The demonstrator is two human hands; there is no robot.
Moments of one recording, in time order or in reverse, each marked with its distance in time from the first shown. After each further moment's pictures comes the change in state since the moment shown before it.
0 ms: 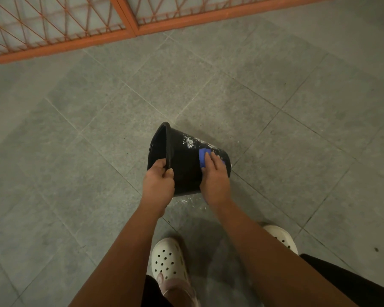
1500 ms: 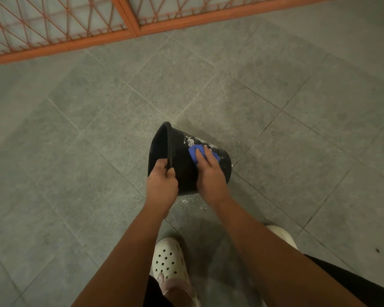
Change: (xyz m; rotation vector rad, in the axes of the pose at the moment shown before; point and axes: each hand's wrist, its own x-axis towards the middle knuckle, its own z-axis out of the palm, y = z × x) left_hand -0.008 0.009 0.006 0.027 0.046 0.005; right_hand 0.006 -0.013 -0.004 0.065 -0.061 -0.156
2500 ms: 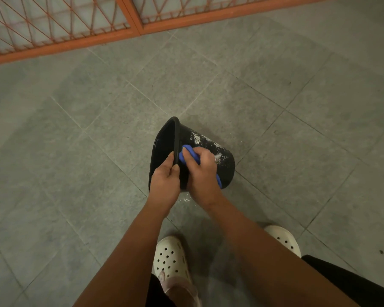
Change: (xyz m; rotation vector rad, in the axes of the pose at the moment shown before) left_hand -0.006 0.006 -0.006 -0.125 -0.133 0.013; right_hand -0.001 -0.020 0.017 0.143 0.120 -0.054
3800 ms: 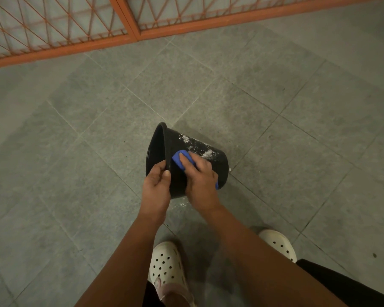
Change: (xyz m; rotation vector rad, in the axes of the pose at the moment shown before) left_hand -0.001 -0.014 -0.002 -0.258 0.067 0.010; right_hand -0.006 -0.005 -0.017 -0.128 -0.095 0.009
